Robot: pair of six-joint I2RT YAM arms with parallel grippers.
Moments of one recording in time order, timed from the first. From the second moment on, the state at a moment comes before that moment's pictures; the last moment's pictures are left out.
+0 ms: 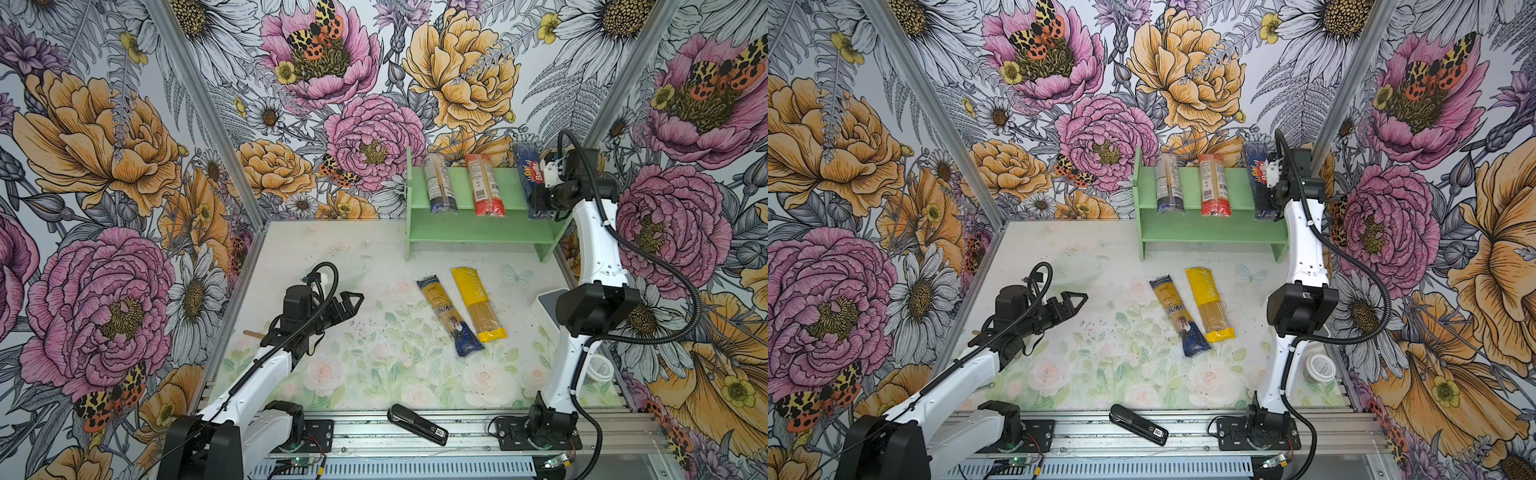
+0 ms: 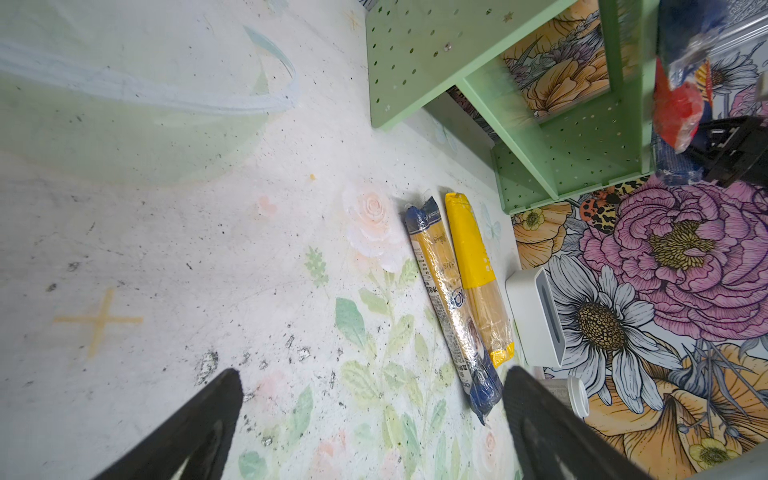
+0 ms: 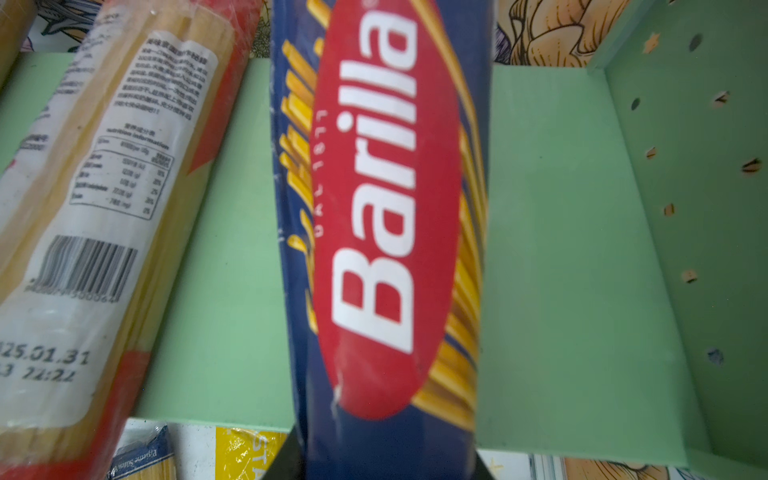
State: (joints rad) left arm -0.19 1.02 0.48 0.02 0.45 -0.69; right arm -0.17 2.11 2.46 -1.12 -0.17 -0.14
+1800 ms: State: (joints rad) left arm -0.17 0.99 0.48 0.00 0.45 -0.69; right arm -0.17 2.10 2.41 -1.06 -0.17 -0.12
